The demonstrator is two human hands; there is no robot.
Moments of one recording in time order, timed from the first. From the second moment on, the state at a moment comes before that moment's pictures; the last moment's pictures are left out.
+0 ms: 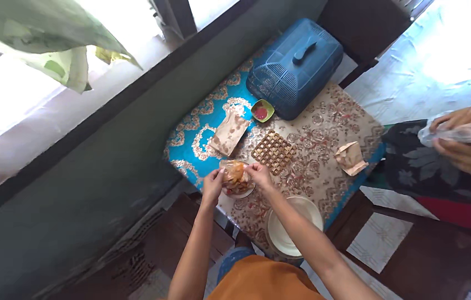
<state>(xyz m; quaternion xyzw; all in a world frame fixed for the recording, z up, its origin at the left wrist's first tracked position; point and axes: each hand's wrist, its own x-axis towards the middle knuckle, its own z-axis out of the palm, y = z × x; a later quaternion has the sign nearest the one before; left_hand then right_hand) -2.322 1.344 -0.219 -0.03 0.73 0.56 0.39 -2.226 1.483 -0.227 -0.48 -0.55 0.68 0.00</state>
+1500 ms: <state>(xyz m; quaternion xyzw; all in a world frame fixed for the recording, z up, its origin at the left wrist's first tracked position) -2.052 1.715 0.049 0.43 0.38 0.59 0.56 -1.902 1.542 -0.055 -0.50 -0.14 0.63 0.58</state>
